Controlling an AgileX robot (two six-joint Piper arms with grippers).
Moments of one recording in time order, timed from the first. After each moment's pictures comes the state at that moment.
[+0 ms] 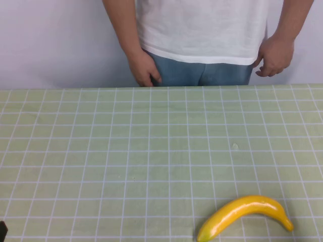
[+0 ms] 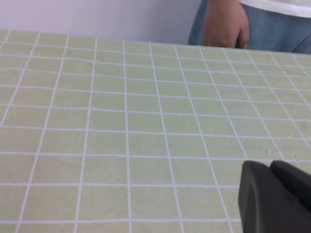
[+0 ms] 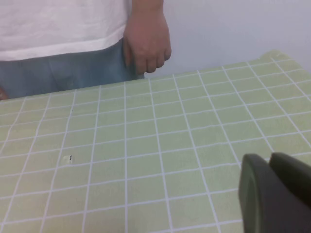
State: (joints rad) right arm -0.06 -0.03 0.03 0.05 0.20 0.08; left arm -0.22 -0.01 0.02 0.04 0.36 -0.12
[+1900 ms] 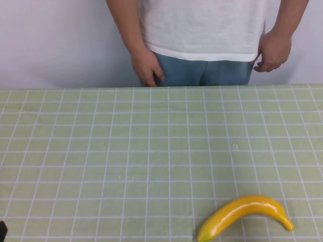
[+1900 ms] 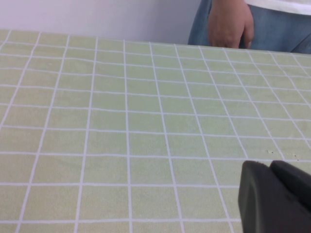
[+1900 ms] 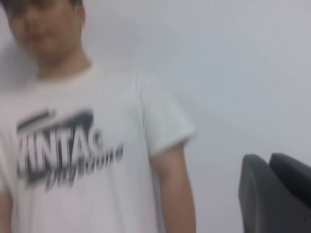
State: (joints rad) right arm -0.06 0.10 -0.39 0.12 -0.02 0.05; left arm -0.22 -0.01 0.02 0.04 0.36 -0.12
